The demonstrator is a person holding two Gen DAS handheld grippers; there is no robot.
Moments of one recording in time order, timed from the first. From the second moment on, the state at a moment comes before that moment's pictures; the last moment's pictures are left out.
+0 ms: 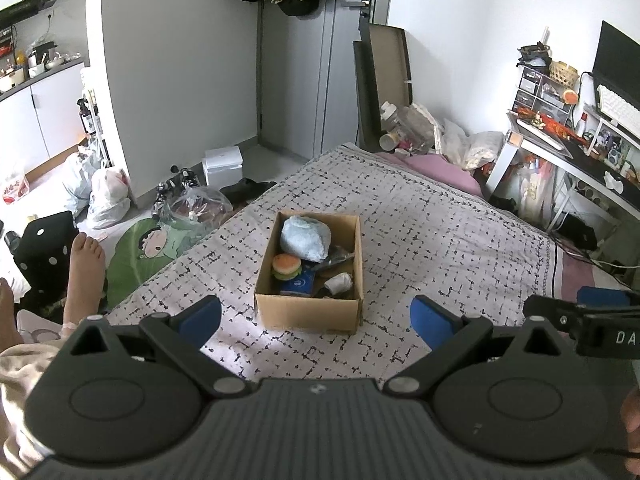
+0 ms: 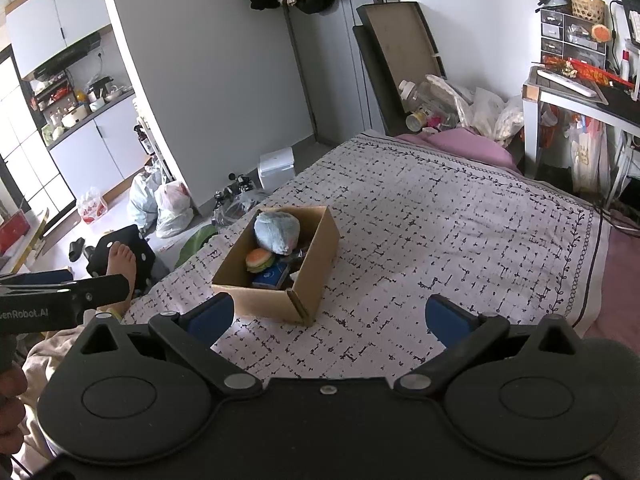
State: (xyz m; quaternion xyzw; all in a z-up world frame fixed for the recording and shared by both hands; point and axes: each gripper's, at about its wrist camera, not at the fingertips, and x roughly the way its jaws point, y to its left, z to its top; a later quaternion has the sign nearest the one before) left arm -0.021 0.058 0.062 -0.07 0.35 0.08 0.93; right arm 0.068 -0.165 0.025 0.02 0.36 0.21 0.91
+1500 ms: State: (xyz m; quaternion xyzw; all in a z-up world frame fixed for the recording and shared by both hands) left arm -0.014 0.066 0.055 -0.07 0.36 0.10 0.92; right arm 0.069 -0.176 0.025 0.02 0.36 0.22 0.91
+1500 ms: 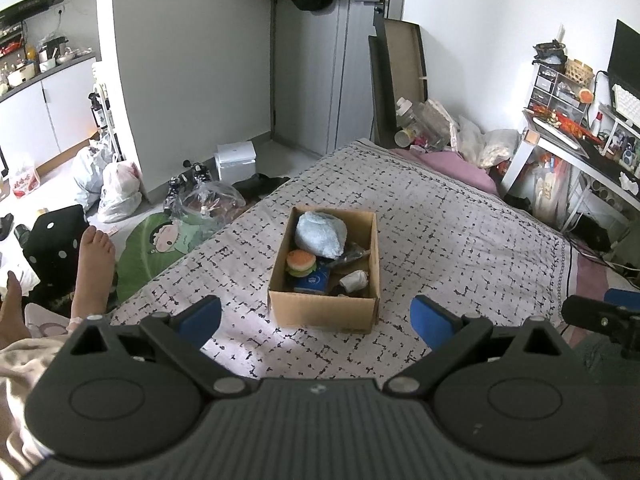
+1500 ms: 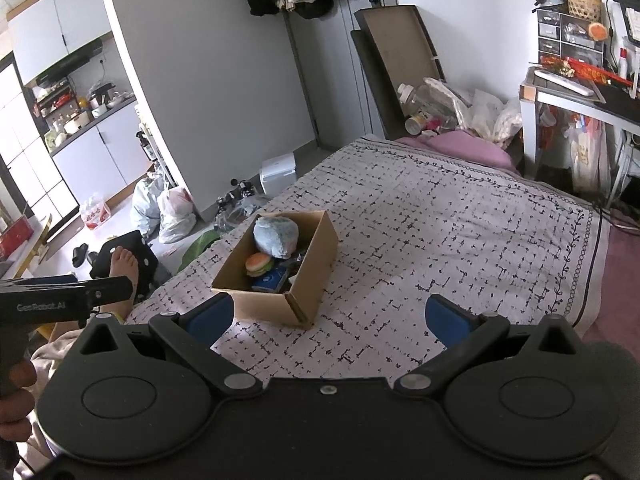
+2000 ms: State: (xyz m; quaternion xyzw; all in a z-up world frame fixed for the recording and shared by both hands) left arm -0.015 0.073 0.050 -0.08 0.37 0.11 0.92; right arm 0.069 -0.174 0.025 0.02 0.36 0.22 0.91
